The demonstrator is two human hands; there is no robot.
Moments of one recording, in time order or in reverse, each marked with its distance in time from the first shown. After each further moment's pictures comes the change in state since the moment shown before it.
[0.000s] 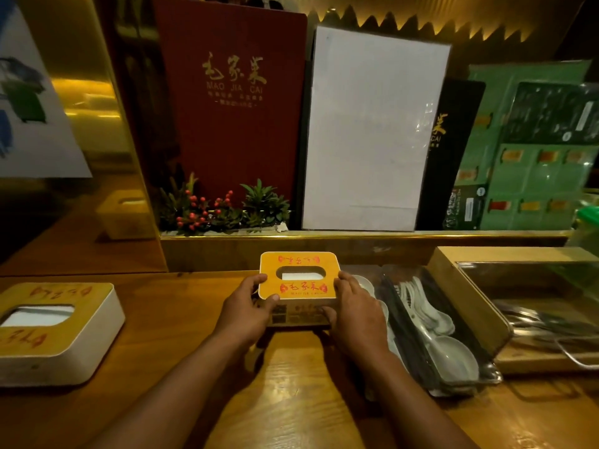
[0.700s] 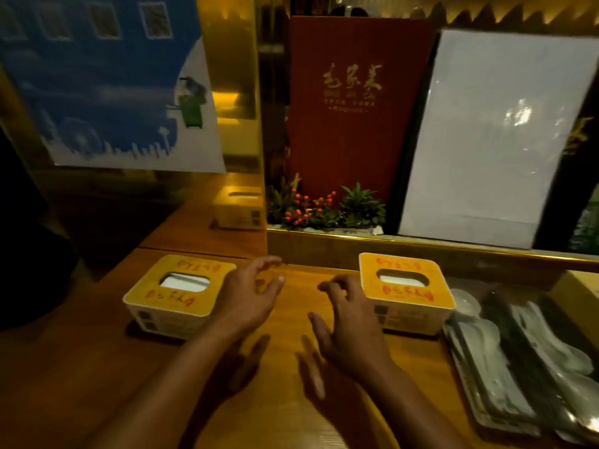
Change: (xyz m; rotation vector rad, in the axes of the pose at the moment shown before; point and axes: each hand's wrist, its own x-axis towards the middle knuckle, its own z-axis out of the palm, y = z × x) left_hand -0.040 0.004 -0.173 0.205 0.180 0.219; right_hand -0.042 -0.155 0.045 0.201 -0.012 -0.415
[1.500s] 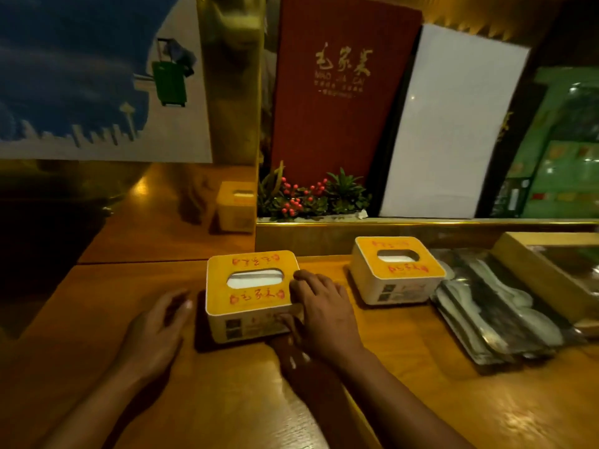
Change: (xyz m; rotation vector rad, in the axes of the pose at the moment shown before) left_hand 0.028 -0.166 -0.126 -0.004 -0.161 -0.165; right_hand 0.026 -0.074 0.081 -0.335 -0.026 0.058
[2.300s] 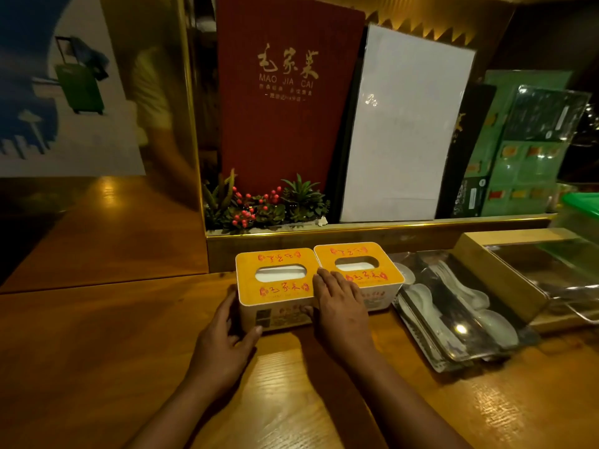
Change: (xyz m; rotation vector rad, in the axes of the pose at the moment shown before) left_hand -0.006 0.072 0.161 -0.220 -0.181 0.108; right_hand -0.007 0.108 -0.011 -0.170 -0.025 0.234
